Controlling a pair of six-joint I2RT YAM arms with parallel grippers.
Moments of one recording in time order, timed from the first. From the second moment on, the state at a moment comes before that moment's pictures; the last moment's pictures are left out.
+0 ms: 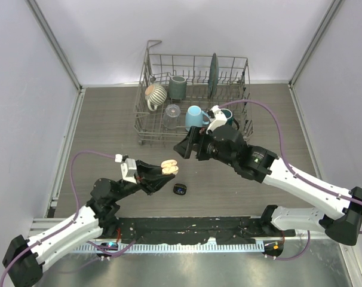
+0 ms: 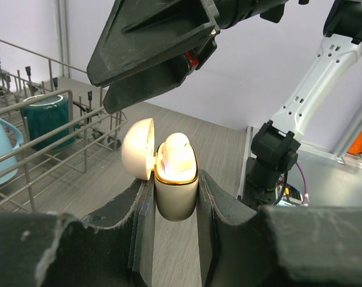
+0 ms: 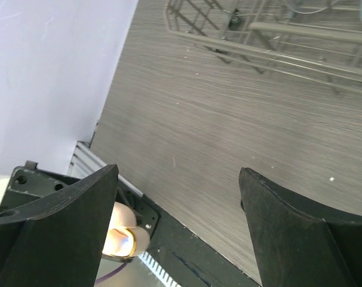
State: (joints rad) left arm -0.80 0.53 0.14 0.73 0.38 -0.32; right arm 0.95 1.13 1.08 -0.36 0.17 0.78
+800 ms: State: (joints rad) left arm -0.80 0.70 0.20 0.76 0.45 -0.34; right arm 0.95 1.09 0.91 -0.17 -0.06 0.80
